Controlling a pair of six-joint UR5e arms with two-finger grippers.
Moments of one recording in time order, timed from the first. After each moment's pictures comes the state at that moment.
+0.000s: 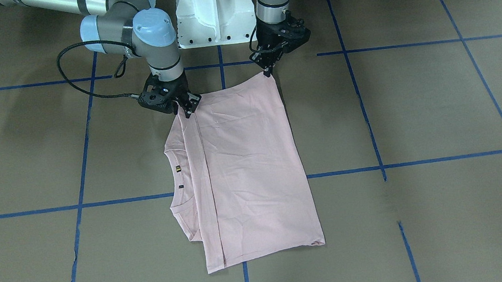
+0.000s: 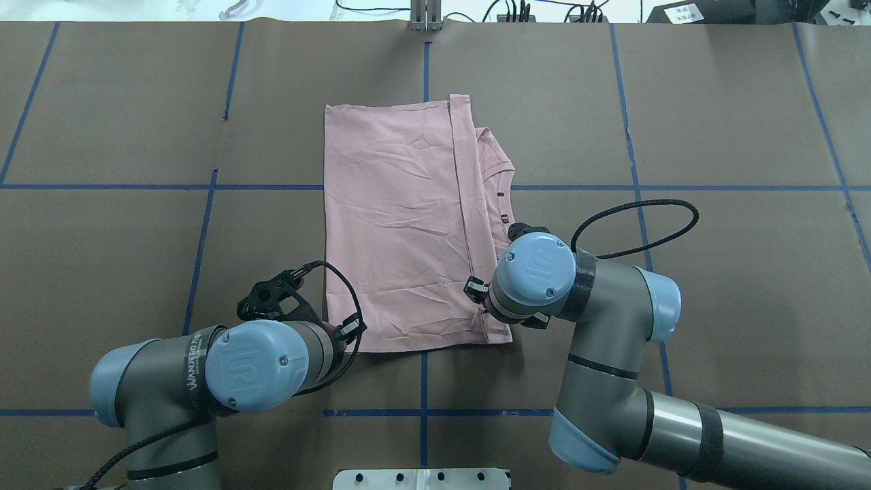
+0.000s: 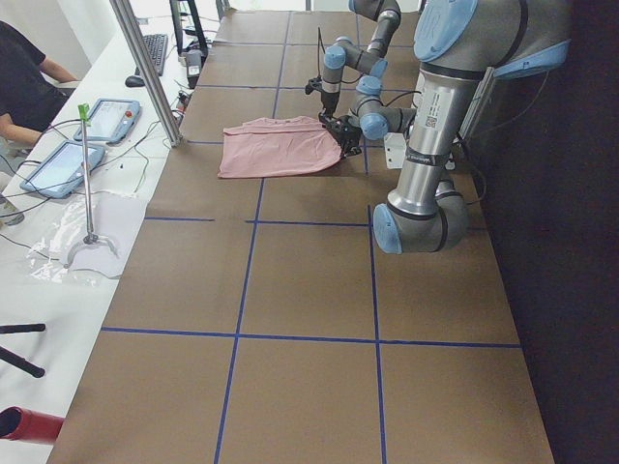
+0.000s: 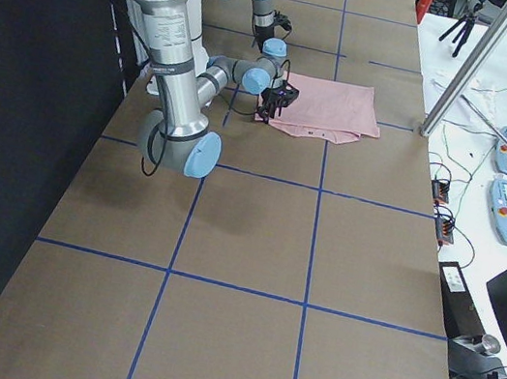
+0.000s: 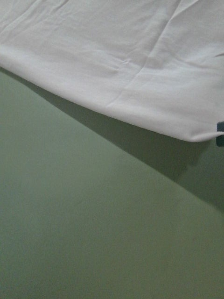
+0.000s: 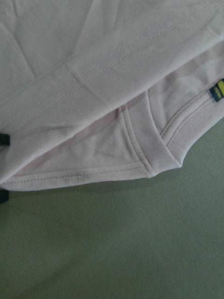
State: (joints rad) left arm -0.25 -2.01 -1.97 -1.60 -1.53 -2.02; right arm 0.39 -1.05 1.71 -1.48 1.76 1.74
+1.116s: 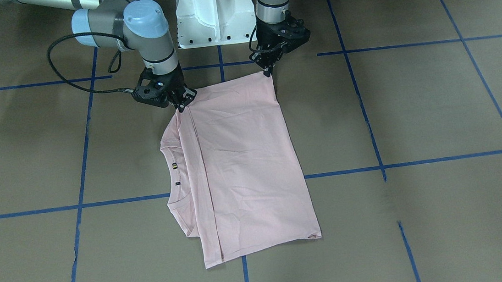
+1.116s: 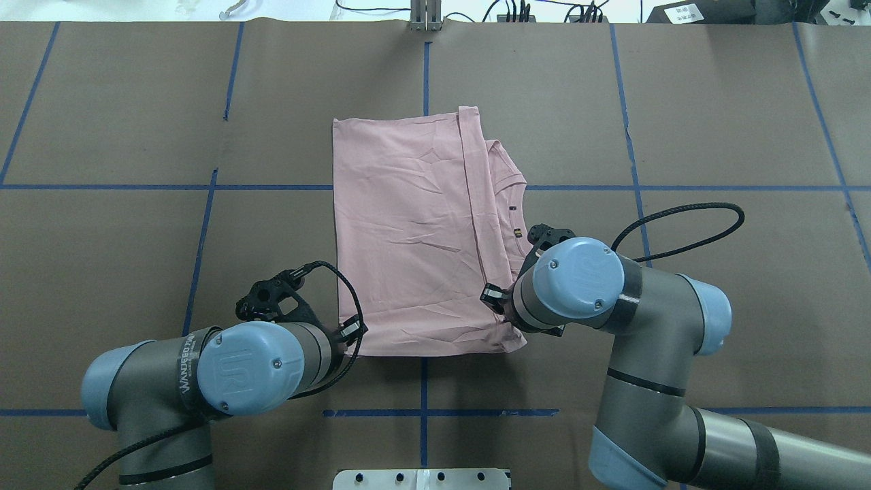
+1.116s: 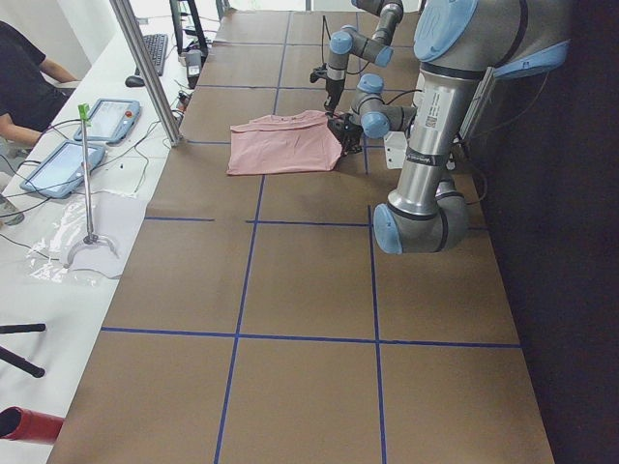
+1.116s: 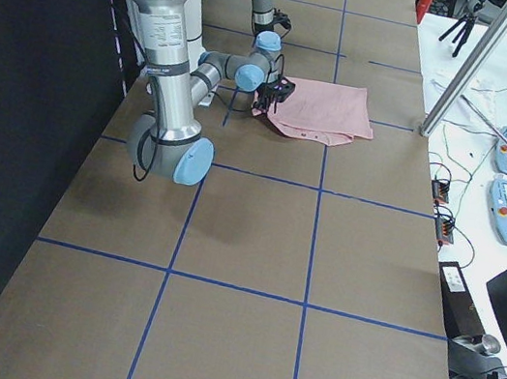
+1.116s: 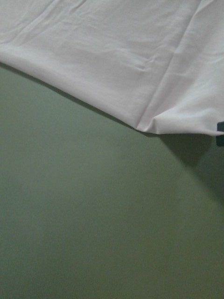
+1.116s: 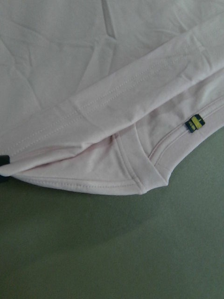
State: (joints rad) left arm -0.24 -2.01 -2.01 -1.59 -1.53 -2.00; right arm 0.38 -1.15 1.90 -1.49 1.77 1.74
